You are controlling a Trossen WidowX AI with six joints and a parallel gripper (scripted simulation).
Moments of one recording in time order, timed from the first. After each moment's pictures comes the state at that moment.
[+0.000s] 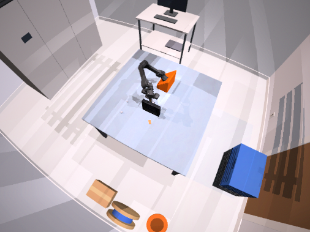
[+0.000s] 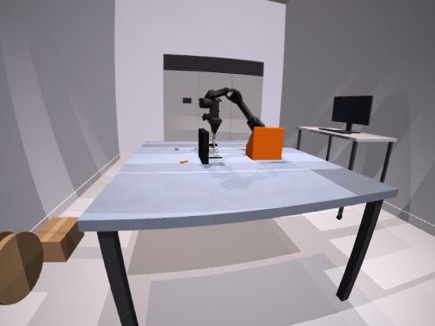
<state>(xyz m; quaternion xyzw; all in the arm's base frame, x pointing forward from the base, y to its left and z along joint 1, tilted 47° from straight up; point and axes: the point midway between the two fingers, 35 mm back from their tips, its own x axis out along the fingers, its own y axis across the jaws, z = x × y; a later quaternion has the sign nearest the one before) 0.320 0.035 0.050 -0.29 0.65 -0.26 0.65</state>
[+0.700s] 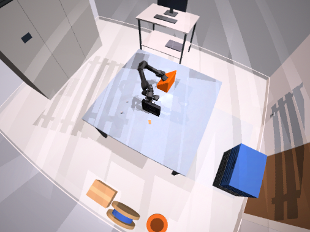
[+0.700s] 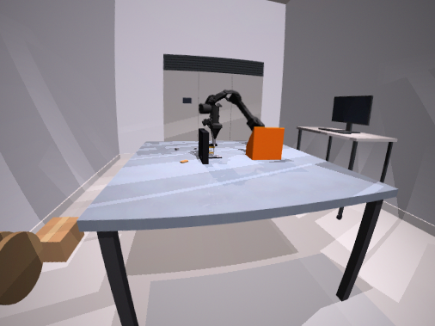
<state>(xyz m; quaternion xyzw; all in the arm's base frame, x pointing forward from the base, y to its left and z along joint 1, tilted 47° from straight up) 0.318 0.010 0.029 -0.30 0.65 -0.26 0.65</state>
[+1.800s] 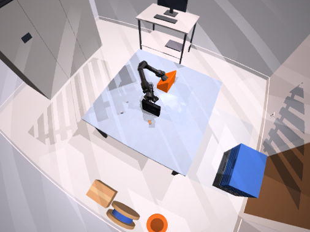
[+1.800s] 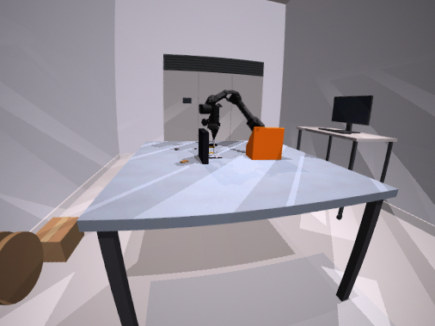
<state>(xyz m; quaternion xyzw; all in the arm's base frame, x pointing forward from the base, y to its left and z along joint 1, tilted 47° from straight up) 0.318 0.008 0.027 -0.19 0.60 -0.36 0.69</state>
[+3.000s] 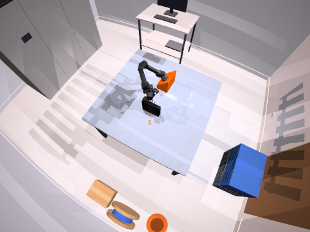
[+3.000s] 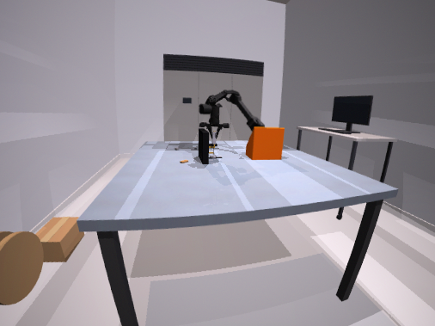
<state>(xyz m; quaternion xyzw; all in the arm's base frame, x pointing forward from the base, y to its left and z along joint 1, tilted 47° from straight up) 0.317 0.009 0.027 0.35 0.17 -0.68 0.63</state>
